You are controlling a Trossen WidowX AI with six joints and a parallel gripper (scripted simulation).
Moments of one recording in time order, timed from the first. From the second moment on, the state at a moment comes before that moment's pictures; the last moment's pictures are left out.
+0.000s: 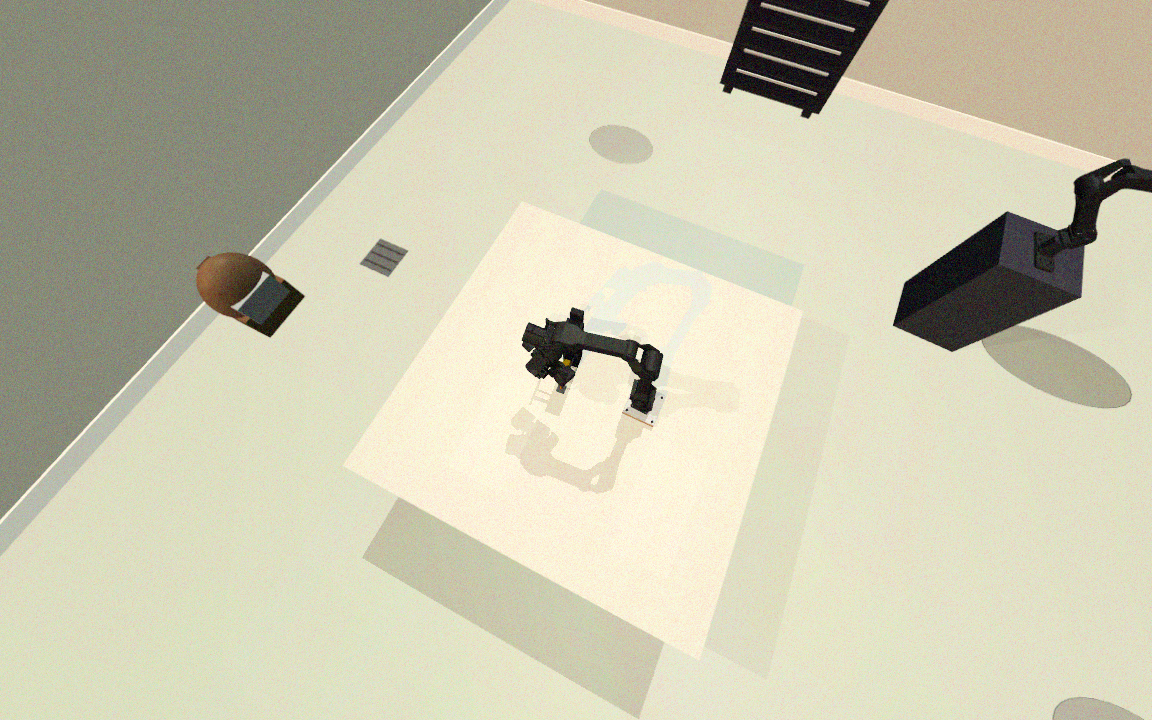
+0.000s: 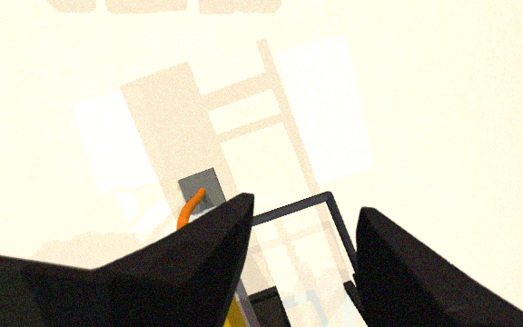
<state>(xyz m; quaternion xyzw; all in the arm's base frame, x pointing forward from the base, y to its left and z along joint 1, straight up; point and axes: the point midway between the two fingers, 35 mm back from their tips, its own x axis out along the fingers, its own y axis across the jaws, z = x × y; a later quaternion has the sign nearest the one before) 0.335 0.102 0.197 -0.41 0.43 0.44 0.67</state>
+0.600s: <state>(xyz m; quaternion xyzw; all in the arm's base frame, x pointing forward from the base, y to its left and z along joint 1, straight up) 0.289 0.097 0.153 -0.54 0.45 0.53 0.47</state>
